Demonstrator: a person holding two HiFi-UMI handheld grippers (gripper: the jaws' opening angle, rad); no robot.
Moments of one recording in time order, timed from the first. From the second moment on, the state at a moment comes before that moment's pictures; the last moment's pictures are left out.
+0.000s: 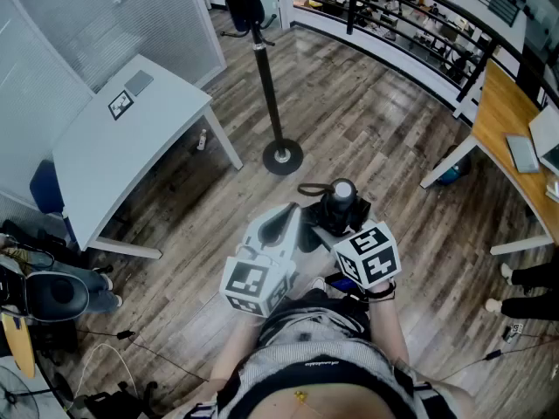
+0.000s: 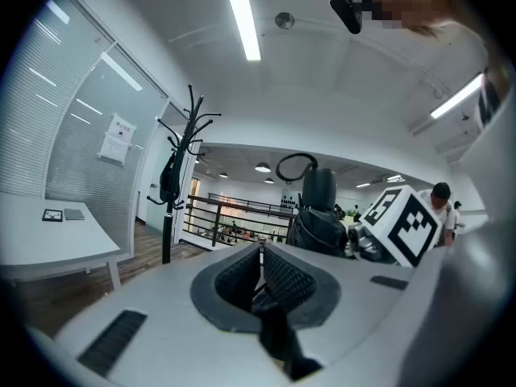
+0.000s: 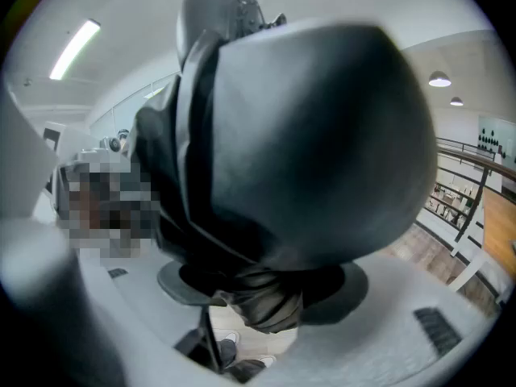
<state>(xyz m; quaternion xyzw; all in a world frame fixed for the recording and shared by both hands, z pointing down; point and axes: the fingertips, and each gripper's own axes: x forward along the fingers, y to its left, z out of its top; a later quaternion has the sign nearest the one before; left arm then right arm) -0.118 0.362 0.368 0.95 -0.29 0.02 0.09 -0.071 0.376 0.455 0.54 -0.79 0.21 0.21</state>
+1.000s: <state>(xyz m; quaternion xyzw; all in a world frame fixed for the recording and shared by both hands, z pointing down) -0.085 0.368 0.376 0.95 -0.31 0.02 0.07 -0.037 0.380 0.451 0.52 -0.80 0.21 0.21</state>
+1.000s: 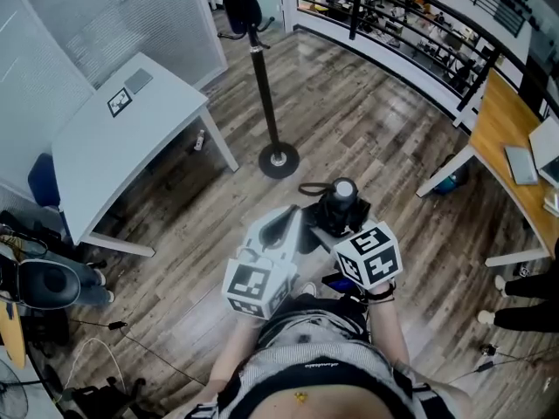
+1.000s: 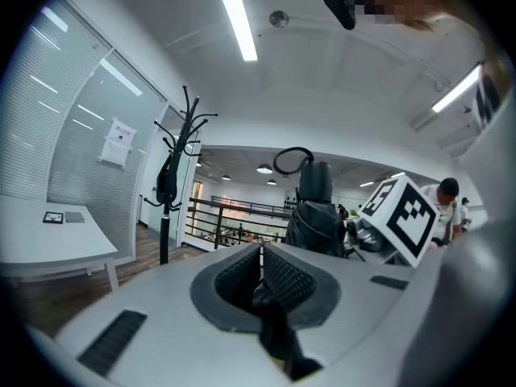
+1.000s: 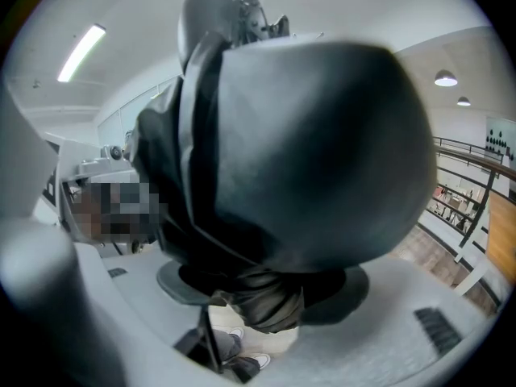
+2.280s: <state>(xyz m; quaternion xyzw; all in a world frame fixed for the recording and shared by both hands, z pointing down) -0.067 0.178 0.382 0.96 -0.27 0.02 0.11 -0.028 0.191 0.465 0.54 -0.78 0.22 0.22</state>
